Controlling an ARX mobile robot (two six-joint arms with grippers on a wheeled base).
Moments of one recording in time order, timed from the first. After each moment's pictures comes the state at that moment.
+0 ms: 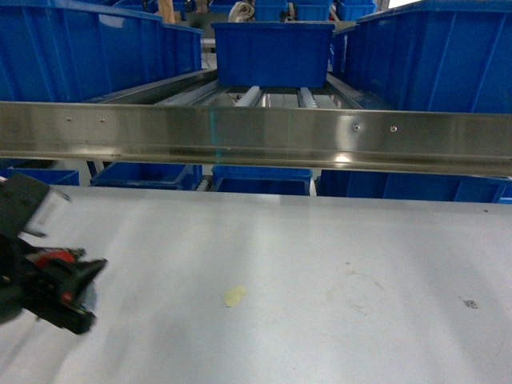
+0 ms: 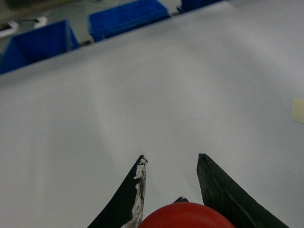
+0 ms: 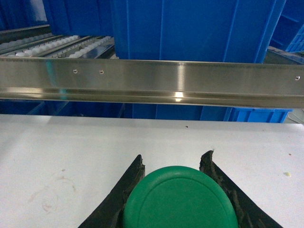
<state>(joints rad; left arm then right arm) 0.06 2.05 0.49 1.09 0.30 0.30 -0.28 1.09 0.23 0.71 -0.26 -0.02</state>
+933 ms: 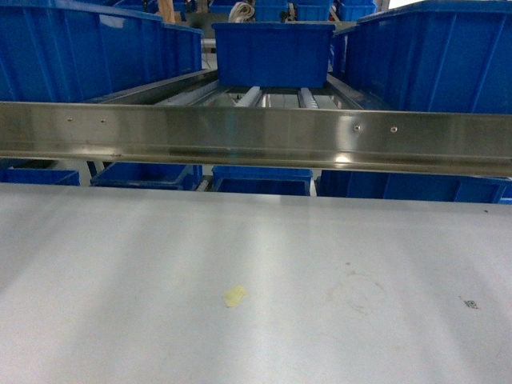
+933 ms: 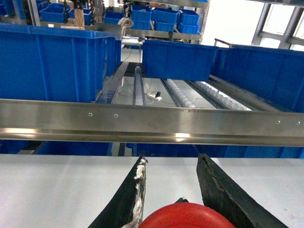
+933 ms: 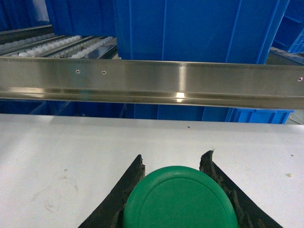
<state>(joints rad) 0.10 1.00 0.27 0.73 0.20 -0.10 -0.28 1.09 0.23 0.71 -0.27 -0.02</state>
